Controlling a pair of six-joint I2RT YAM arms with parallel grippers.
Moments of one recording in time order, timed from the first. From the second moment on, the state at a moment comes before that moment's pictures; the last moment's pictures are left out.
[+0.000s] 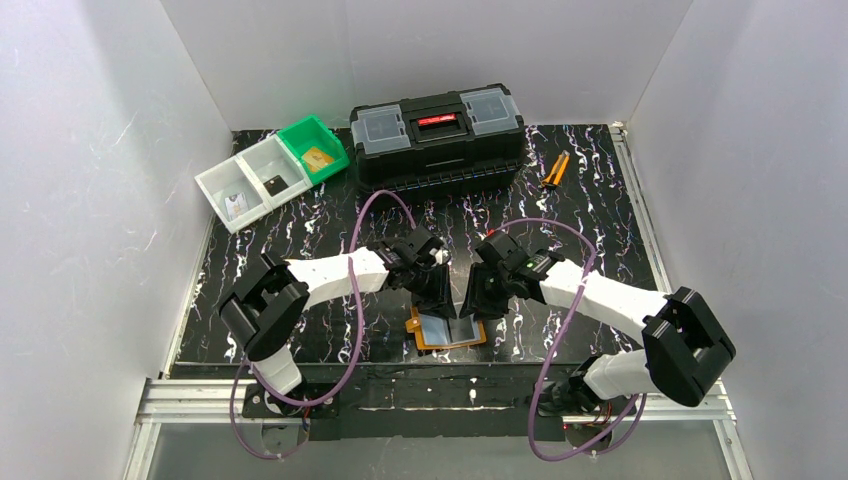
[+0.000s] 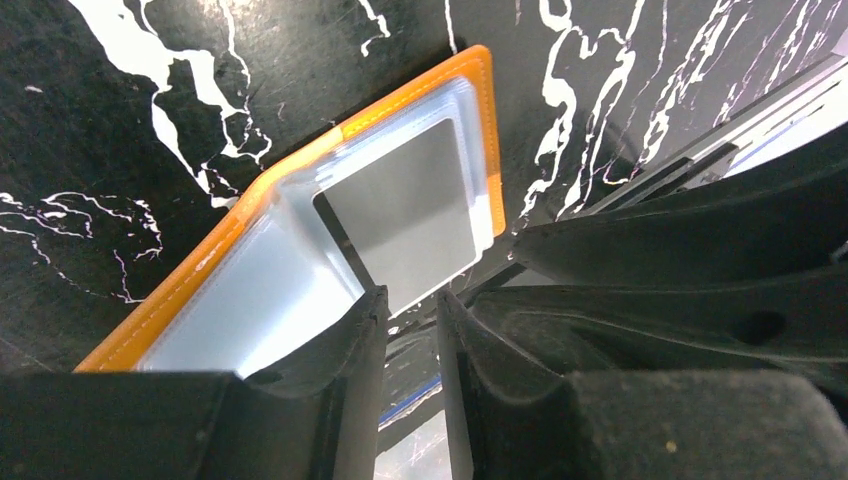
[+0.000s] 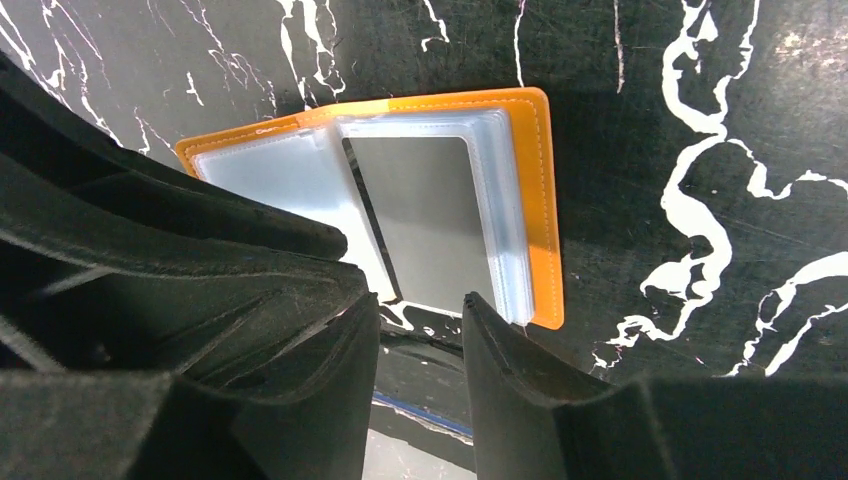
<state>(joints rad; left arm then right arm) -0.87 1.68 1.02 -0.41 0.35 -0.86 0.78 1.34 0.78 -0.56 -0.18 0.91</state>
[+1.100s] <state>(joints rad) -0.82 1.74 0.86 -0.14 0.49 -0.90 0.85 1.45 0.77 -0.55 -0.16 0.92</state>
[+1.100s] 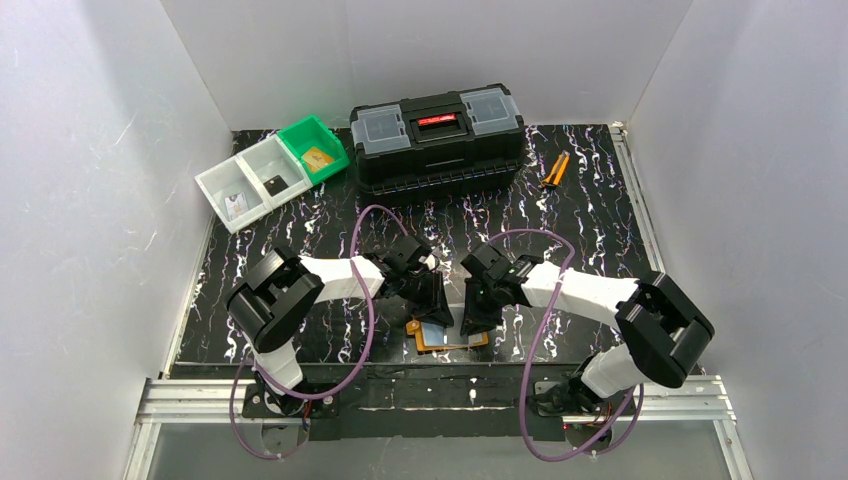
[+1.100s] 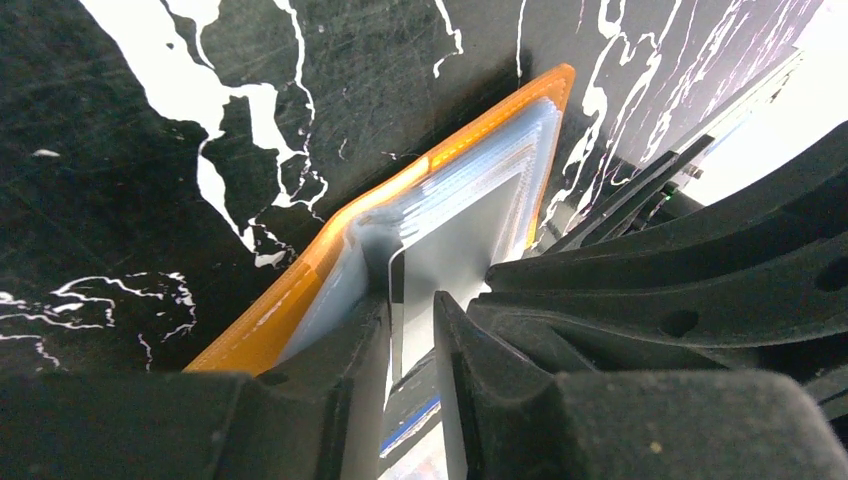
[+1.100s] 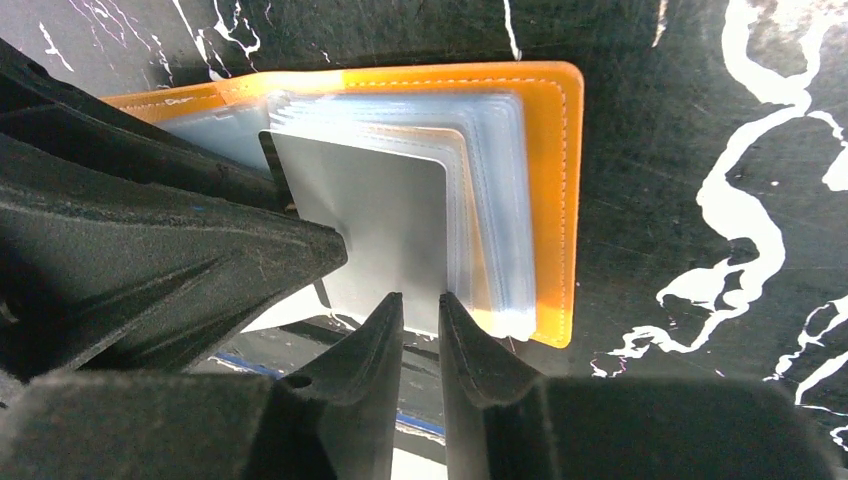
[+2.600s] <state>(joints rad) -0.74 1.68 0.71 0.07 0.60 -0.96 0.82 1.49 0.75 -0.52 -0.26 0.99</state>
